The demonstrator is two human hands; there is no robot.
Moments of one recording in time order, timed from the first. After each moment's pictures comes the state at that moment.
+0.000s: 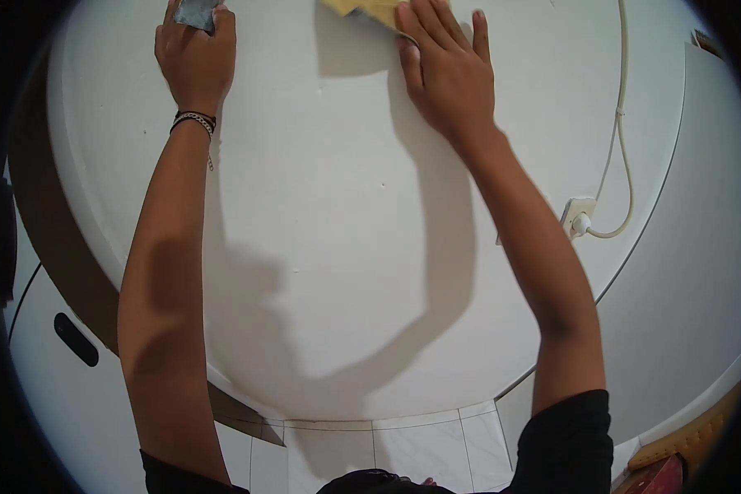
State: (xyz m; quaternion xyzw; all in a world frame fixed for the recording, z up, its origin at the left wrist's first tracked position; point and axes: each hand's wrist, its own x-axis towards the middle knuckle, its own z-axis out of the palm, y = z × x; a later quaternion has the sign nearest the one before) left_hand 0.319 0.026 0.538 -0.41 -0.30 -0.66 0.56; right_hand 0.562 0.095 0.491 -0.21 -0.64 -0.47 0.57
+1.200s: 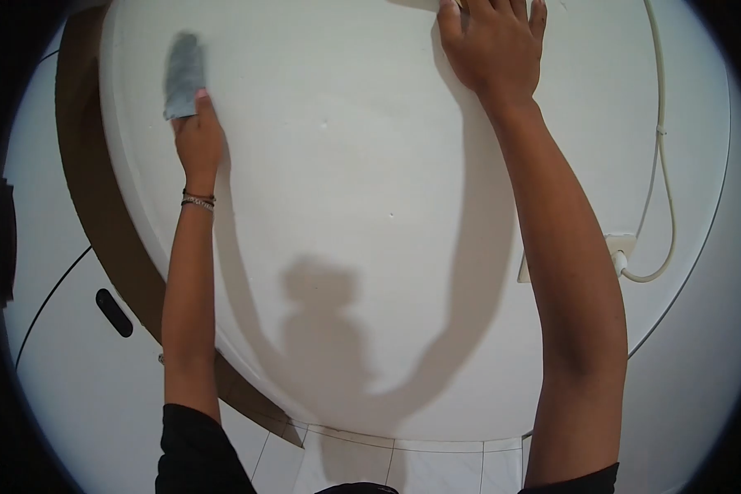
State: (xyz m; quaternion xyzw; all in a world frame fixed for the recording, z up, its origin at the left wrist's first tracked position) left_hand 0.269 -0.024 0.509 -0.47 -0.73 -0.47 0.14; right_hand 0.576 0.099 0.548 -0.33 -0.54 -0.40 0.66
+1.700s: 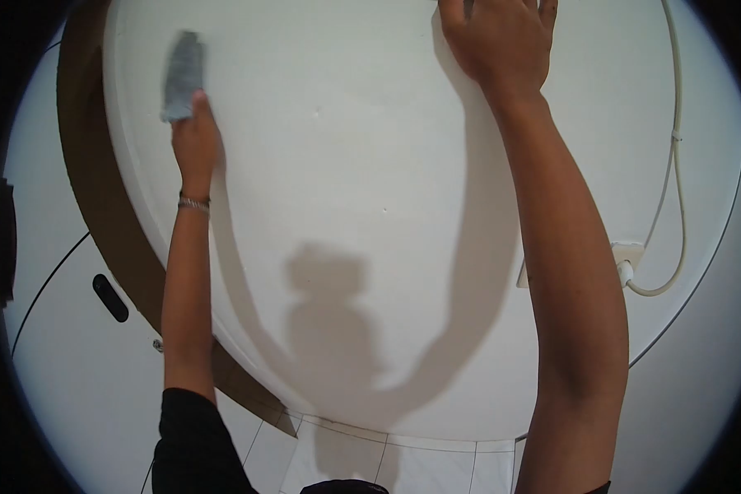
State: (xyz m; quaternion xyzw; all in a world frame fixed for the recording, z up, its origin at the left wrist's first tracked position) left_hand 0.235 0.015 0.461 -0.41 -0.65 -0.41 0.49; right_hand 0.580 0.104 0.547 -0.29 -0.54 -0.40 0.68
